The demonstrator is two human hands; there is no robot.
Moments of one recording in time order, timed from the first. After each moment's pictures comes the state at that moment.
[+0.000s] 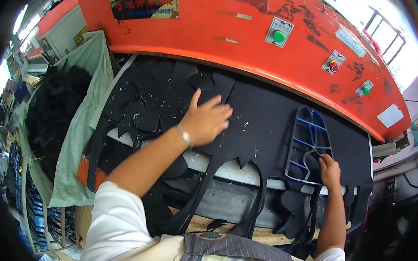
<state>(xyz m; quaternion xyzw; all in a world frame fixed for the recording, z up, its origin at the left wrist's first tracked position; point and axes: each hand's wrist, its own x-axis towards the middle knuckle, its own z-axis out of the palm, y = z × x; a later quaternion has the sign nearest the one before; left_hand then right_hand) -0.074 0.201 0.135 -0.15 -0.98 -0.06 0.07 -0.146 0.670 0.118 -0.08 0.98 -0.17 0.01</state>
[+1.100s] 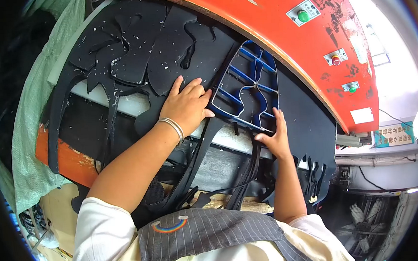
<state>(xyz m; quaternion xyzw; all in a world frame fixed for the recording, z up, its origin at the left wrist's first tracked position) -0.005 0.204 0.074 -0.02 -0.98 -0.20 0.09 -0.105 0.522 0.078 -0.23 0.95 -0.23 0.04</state>
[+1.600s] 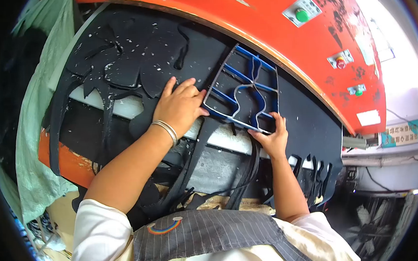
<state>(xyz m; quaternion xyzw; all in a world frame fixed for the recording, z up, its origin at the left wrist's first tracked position) -0.012 0.204 0.080 0.01 -0.98 -0.20 0.09 -0.104 0.499 0.074 -0.19 0.94 -0.27 -0.06</state>
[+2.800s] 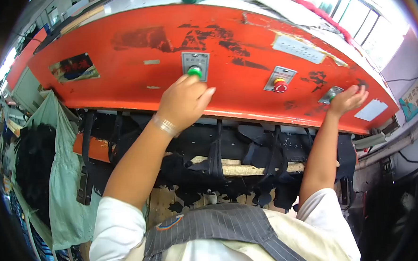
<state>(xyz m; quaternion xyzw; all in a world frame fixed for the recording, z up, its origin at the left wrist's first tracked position) 0.117 0.372 0.273 -0.21 -0.84 -0.20 0.46 -0.084 0.809 0.297 -0.02 0.53 -0.22 -0.82</state>
